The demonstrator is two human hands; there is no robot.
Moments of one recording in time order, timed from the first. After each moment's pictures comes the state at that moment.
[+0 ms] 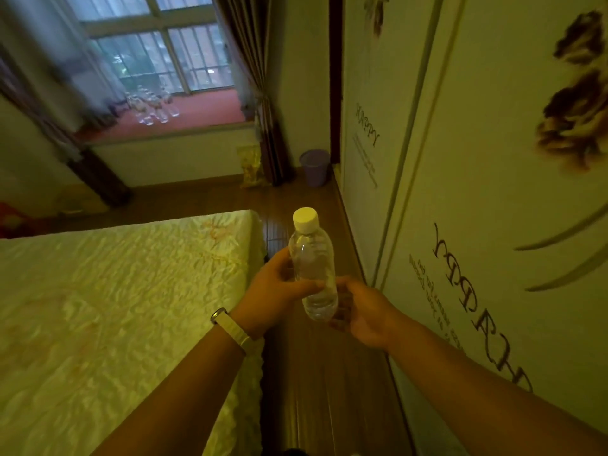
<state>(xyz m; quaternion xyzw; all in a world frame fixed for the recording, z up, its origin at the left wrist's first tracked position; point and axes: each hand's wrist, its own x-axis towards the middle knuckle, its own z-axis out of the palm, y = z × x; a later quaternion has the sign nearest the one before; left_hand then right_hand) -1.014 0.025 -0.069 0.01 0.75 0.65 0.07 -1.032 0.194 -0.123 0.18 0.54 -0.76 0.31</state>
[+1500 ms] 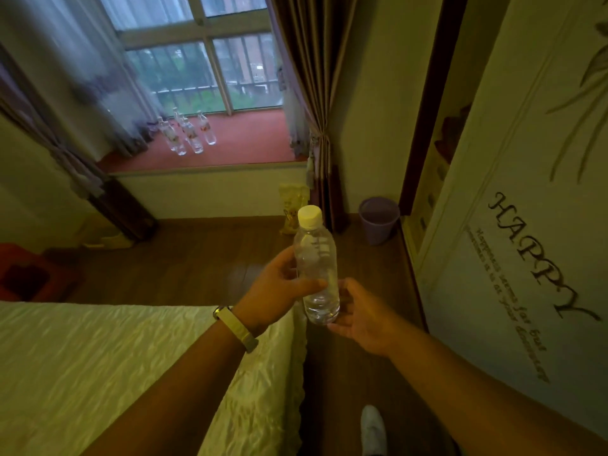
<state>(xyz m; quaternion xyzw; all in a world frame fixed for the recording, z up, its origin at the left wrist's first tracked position) -1.638 -0.224 -0.077 -0.04 0.74 0.66 0.05 -1.665 -0.055 -0.121 0.15 0.55 -0.73 0.37</state>
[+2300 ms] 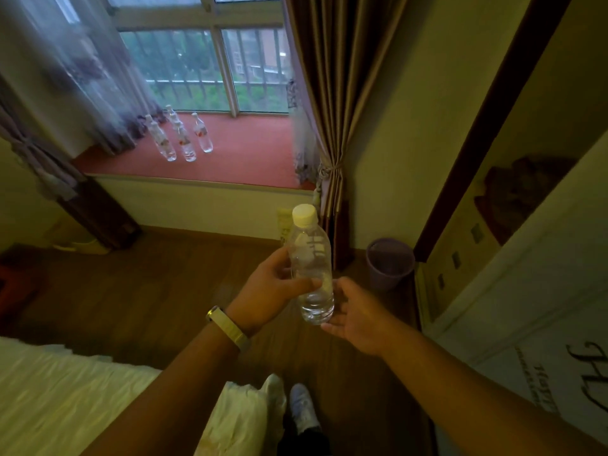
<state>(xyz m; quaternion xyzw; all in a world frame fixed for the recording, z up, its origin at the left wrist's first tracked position) -1.962 -0.290 -0.095 -0.07 0.72 0.69 0.01 -2.009 -0.120 -0.133 0.12 0.57 -0.71 0.41</state>
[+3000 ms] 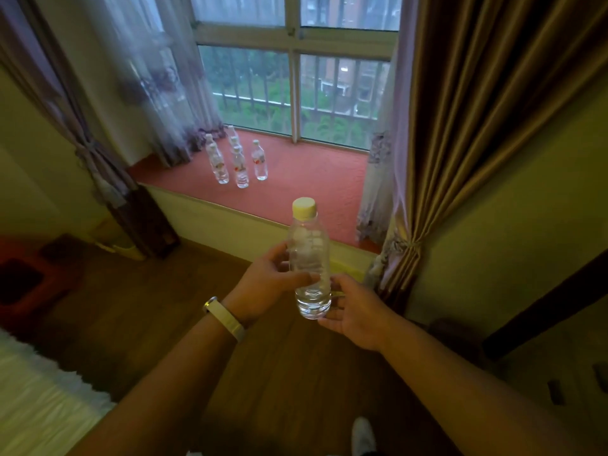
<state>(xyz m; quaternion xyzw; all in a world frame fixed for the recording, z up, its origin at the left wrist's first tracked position) -2.172 -0.526 -0.072 -0.13 0.70 0.70 -0.07 -2.259 -0.367 -0.110 0.07 0.58 -0.66 0.48</state>
